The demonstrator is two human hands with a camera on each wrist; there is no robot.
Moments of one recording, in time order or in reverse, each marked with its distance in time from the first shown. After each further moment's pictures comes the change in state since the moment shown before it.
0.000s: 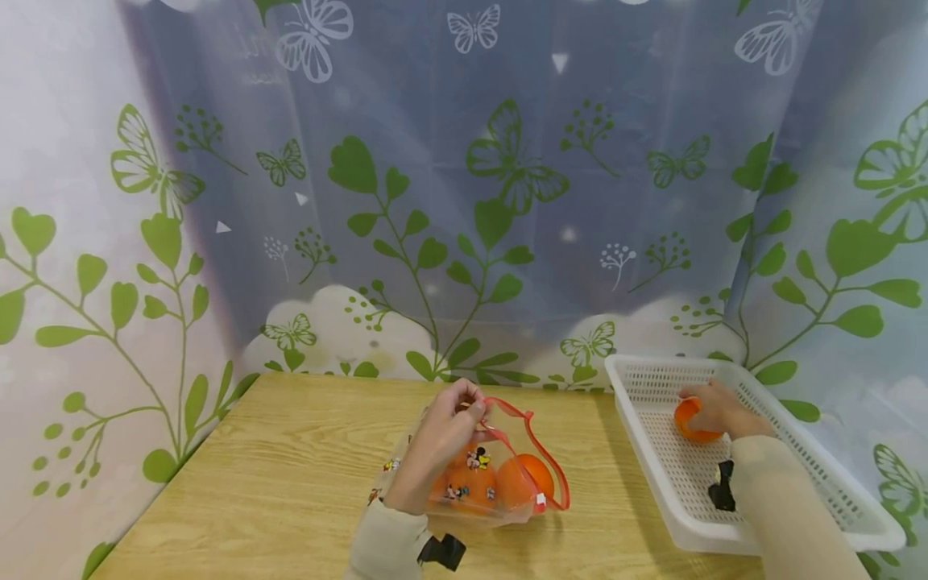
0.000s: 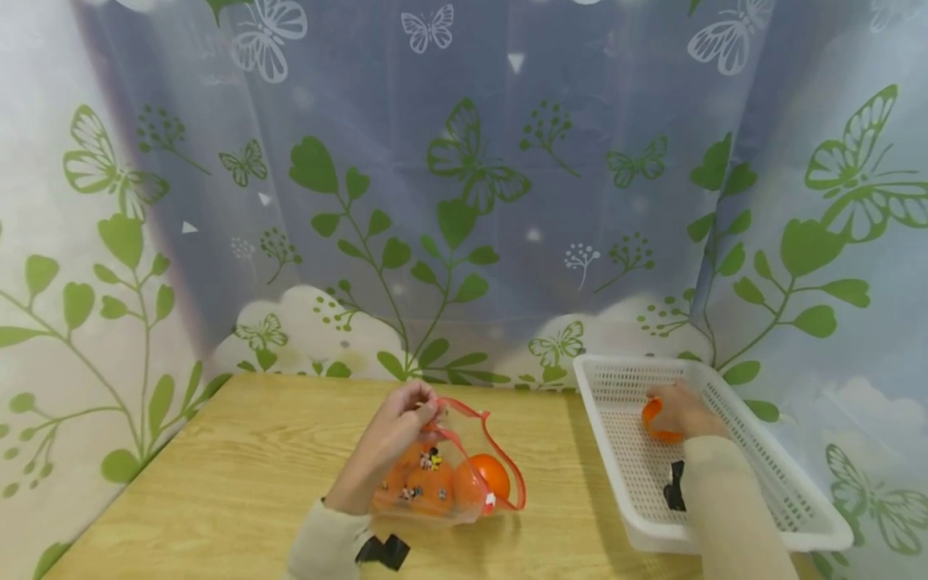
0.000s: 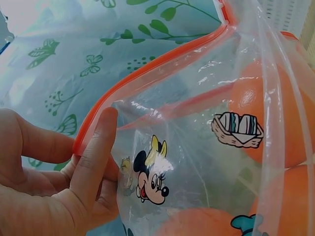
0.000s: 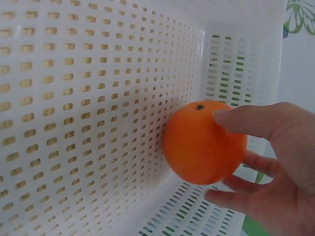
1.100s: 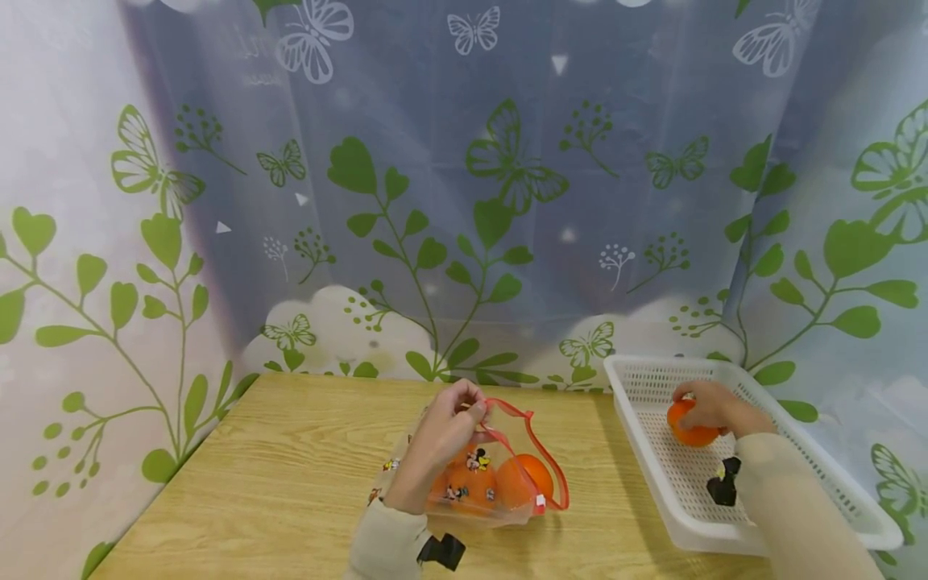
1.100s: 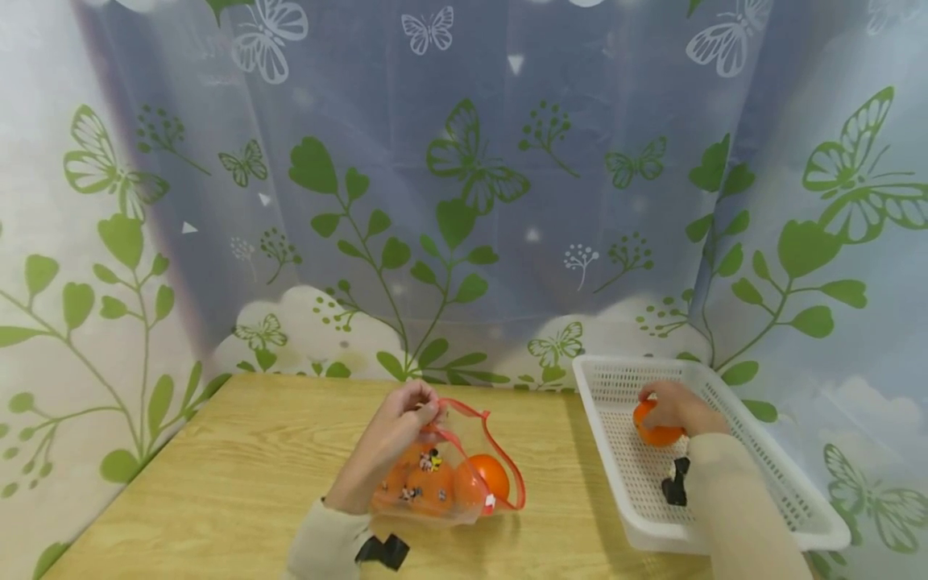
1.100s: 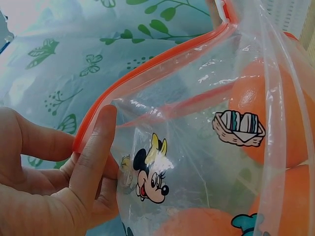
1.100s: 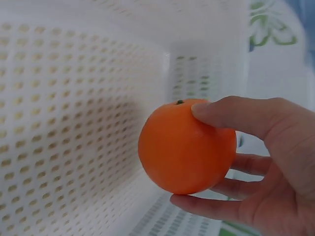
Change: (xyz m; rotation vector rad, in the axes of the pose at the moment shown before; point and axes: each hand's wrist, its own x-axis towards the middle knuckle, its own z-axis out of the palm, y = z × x) left_hand 0.001 -0.002 -0.001 -0.002 -0.004 -0.001; right_hand -0.004 -0.018 -0.019 0.126 -0.115 0.032
